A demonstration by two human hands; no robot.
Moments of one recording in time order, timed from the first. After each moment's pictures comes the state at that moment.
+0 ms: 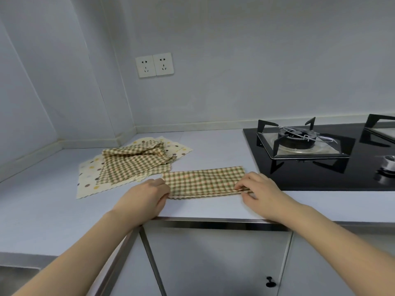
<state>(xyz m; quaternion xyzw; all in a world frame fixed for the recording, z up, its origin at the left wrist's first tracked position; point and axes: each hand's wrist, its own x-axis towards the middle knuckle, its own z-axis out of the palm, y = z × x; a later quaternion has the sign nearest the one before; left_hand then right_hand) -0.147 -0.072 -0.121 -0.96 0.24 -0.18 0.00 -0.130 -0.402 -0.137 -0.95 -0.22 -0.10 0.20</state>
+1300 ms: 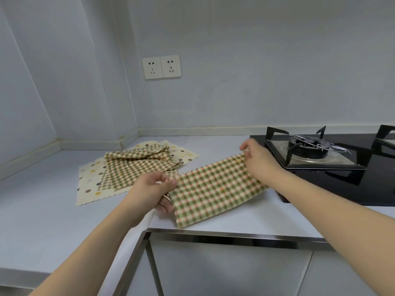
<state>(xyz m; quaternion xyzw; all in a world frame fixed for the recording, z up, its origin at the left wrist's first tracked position) -0.147 -0.086 -0.083 -0.79 -0.01 -0.01 -0.61 -0.068 -0.355 -0.070 -0.93 -0.06 -0.17 0.32</state>
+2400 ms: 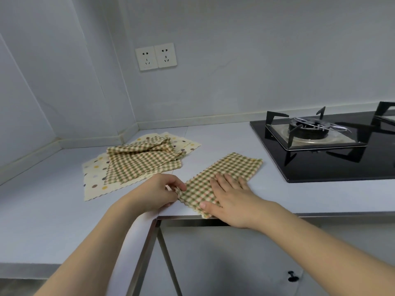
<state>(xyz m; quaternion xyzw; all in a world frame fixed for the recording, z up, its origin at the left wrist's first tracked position) -0.137 -0.066 -0.098 -0.94 0.09 0.05 -0.34 -0.147 -0.286 -0.133 -0.97 -0.21 0.06 0.07</state>
